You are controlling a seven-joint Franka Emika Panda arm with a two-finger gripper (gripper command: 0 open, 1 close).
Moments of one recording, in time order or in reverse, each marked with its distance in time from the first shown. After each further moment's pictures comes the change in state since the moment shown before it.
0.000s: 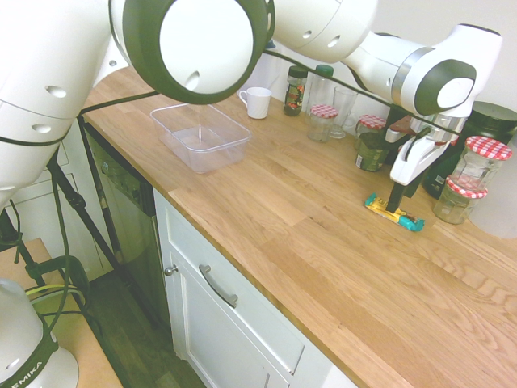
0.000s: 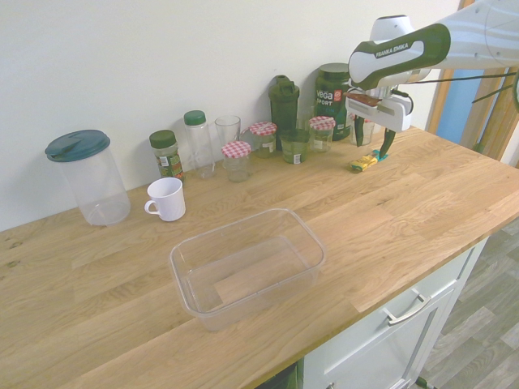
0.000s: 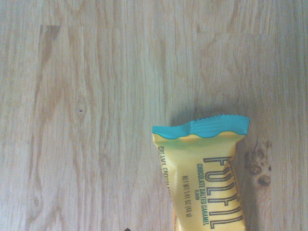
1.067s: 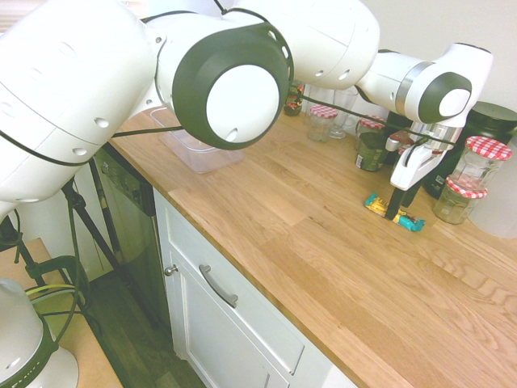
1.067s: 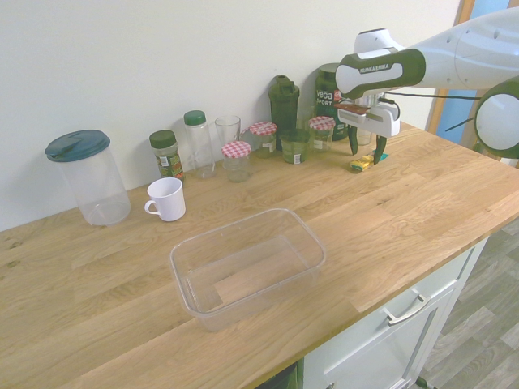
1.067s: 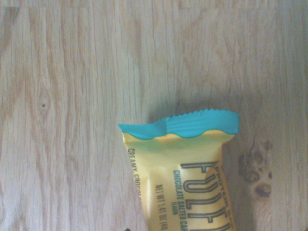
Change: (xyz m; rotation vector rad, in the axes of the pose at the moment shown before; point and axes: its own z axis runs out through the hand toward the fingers) arm 0.020 0.013 0.028 0.045 -0.072 0.004
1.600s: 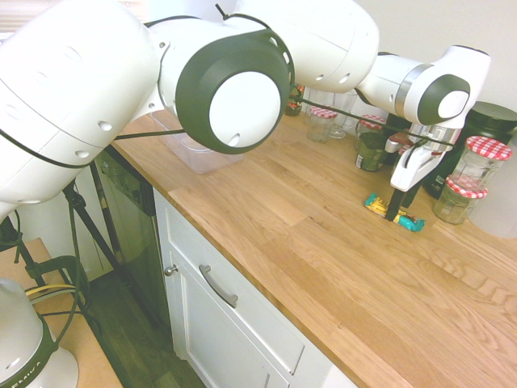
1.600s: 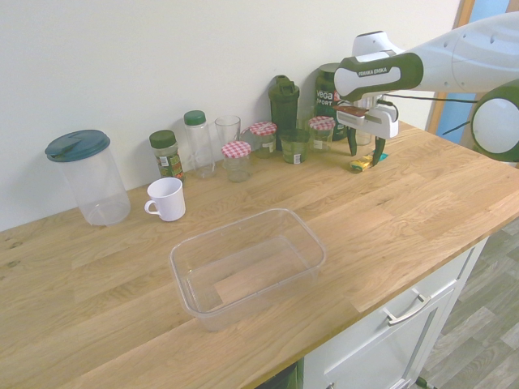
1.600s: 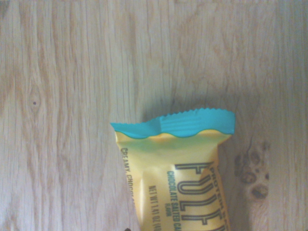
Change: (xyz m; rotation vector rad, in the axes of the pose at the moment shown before) arm 0.003 0.001 0.002 -0.008 -0.004 -0.006
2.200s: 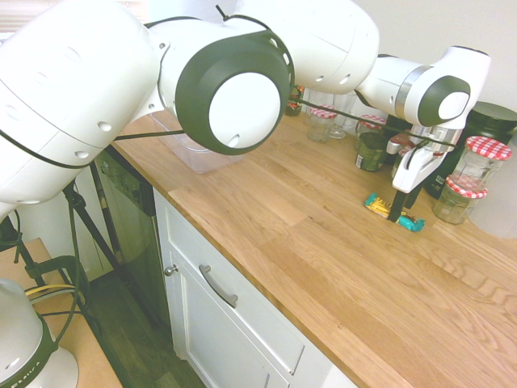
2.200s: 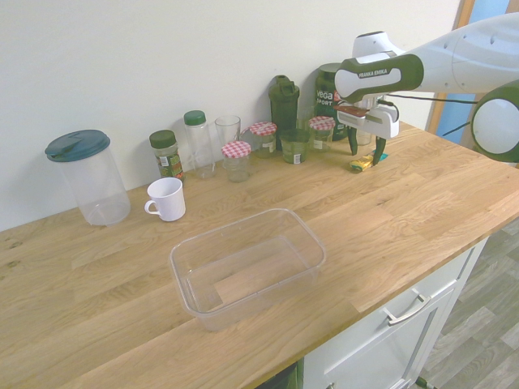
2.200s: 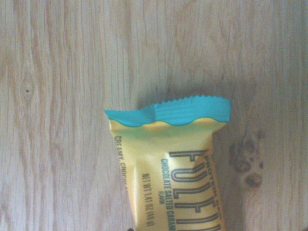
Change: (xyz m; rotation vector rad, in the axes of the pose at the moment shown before) arm -0.001 0.004 0.002 -0.025 0.001 -0.004
